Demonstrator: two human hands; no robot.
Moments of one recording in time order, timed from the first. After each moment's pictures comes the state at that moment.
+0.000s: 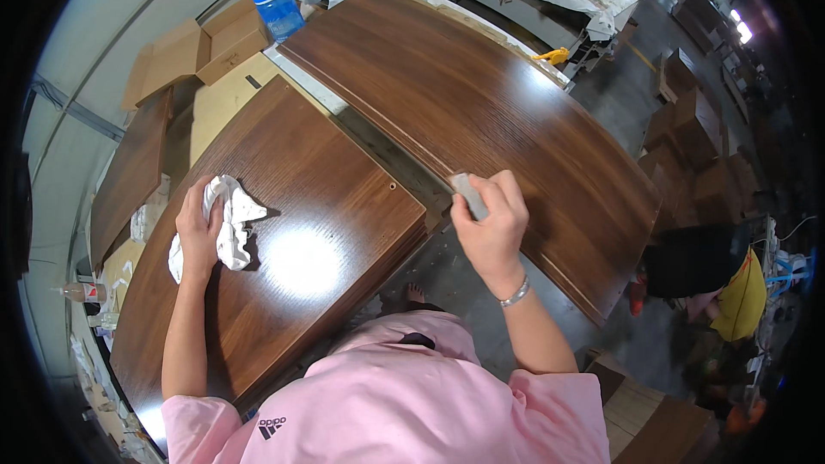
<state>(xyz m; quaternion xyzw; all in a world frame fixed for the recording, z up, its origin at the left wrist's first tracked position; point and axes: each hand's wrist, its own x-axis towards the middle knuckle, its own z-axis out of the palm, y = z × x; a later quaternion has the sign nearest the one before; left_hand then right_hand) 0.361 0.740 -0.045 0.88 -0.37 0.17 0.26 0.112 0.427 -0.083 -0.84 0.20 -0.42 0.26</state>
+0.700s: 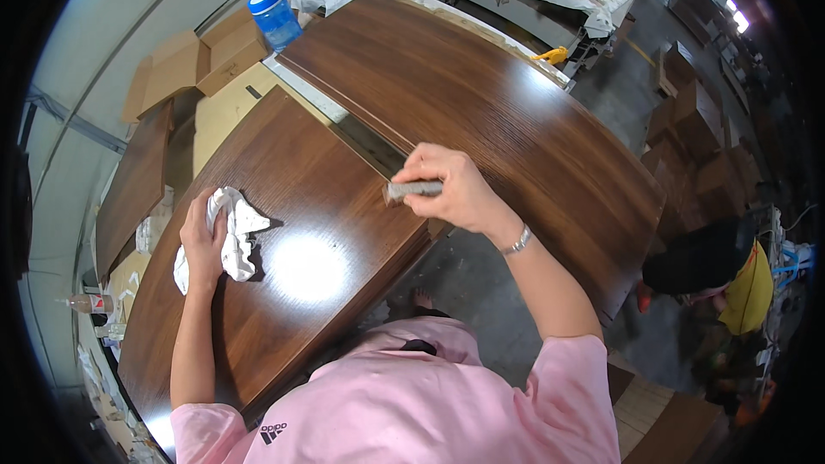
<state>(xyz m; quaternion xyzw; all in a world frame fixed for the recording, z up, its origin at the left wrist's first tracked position) 0.362 0.739 -0.045 0.88 -0.37 0.17 0.26 0.171 0.390 -0.070 -0.83 -0.03 -0.18 0.52</state>
